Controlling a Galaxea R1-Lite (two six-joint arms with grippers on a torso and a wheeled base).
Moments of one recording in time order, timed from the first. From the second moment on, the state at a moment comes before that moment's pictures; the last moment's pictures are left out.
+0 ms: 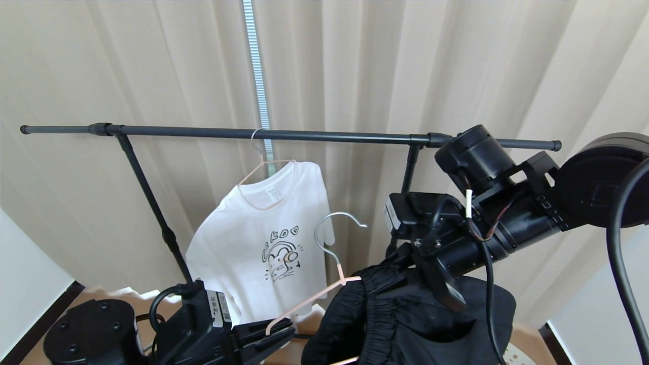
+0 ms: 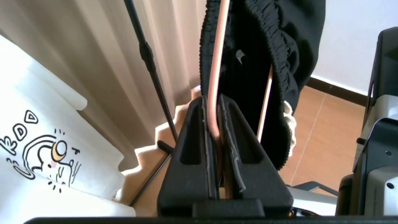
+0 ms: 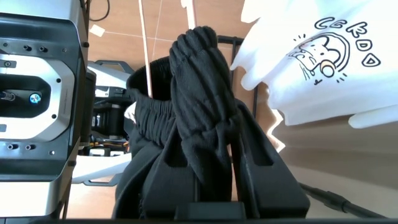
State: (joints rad) left arm -0.64 1.80 0.00 -1.57 -0.37 0.22; right arm 0.60 1.80 -1.35 0.54 0.59 -0.80
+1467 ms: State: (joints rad) left arm -0.40 1.61 0.00 -1.57 -0.51 0.03; right arm 0.59 1.71 -1.32 0.53 0.48 -0.74
